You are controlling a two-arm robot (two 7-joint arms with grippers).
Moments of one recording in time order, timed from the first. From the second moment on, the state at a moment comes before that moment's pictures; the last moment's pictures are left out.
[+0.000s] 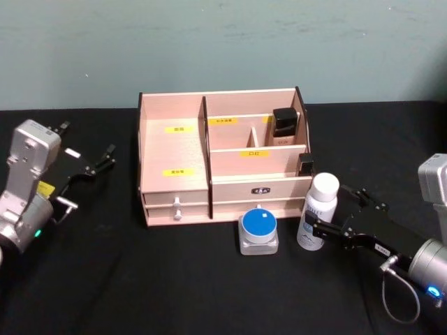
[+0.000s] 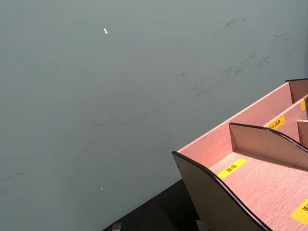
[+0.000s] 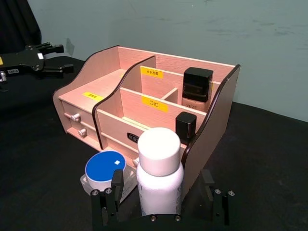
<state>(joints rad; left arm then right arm) -0.20 0.60 0.45 -1.41 -0.25 -0.12 0.03 -0.14 0.58 -0.22 -1.75 0.46 0.10 0.36</state>
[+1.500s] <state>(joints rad) -0.20 0.60 0.45 -1.41 -0.25 -0.12 0.03 -0.09 0.56 -0.25 -1.72 0.42 0.13 0.37</state>
